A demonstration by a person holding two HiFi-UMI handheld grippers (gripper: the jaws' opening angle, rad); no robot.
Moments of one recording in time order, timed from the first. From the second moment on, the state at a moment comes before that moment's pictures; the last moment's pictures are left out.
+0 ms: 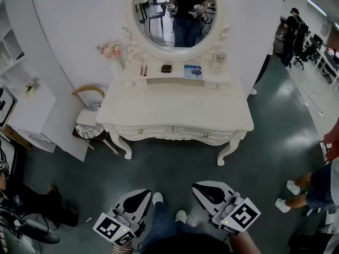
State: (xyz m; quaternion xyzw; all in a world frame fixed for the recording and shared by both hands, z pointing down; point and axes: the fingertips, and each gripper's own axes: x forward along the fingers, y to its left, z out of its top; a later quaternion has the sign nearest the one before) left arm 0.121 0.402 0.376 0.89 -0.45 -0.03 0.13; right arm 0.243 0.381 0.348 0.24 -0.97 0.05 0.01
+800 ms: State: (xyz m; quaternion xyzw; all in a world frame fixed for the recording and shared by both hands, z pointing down) left arm 0.069 0.305 0.374 0.89 -0.44 -0.02 0.13; right arm 0.191 0.287 0.333 0.24 -0.97 0.06 -0.02
